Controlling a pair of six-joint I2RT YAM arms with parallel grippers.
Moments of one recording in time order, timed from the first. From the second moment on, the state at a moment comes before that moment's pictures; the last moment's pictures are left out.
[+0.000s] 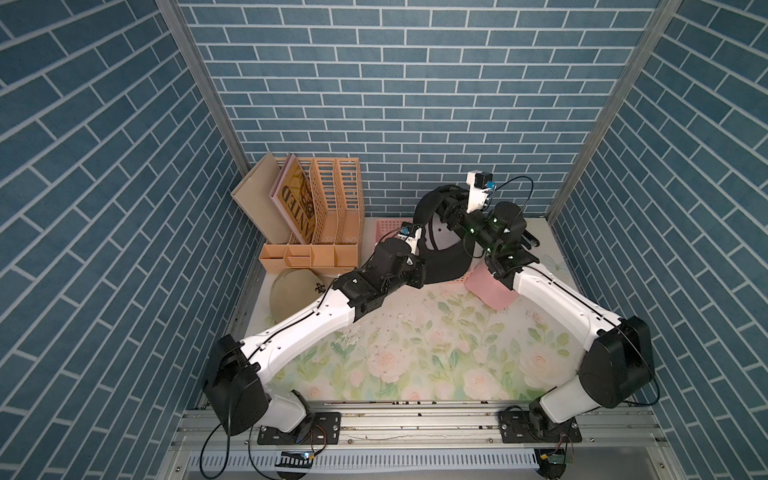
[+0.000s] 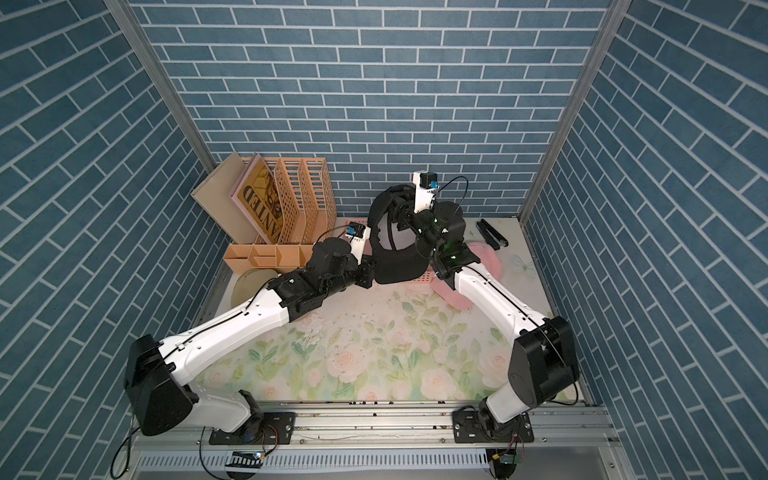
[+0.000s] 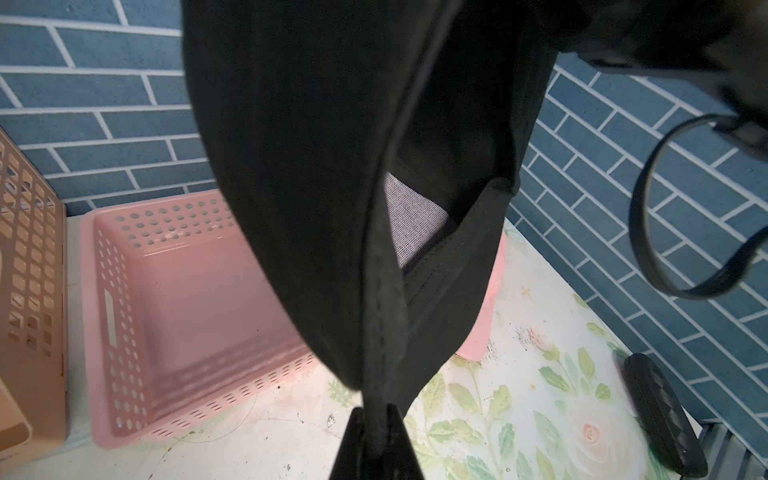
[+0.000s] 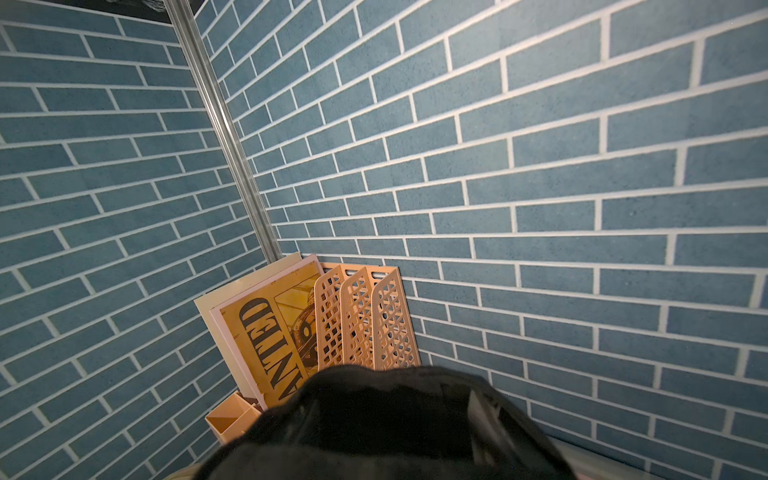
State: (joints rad) left arm -0.80 1.43 1.25 -0.25 -0.11 -0.35; right arm 0.53 1.53 1.30 0.38 -0.16 0.23
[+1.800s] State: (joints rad) left arm -0.81 1.39 1.21 -0.22 -0.11 -0.33; right arm 0.49 1.35 1.14 0.01 0.15 0.20
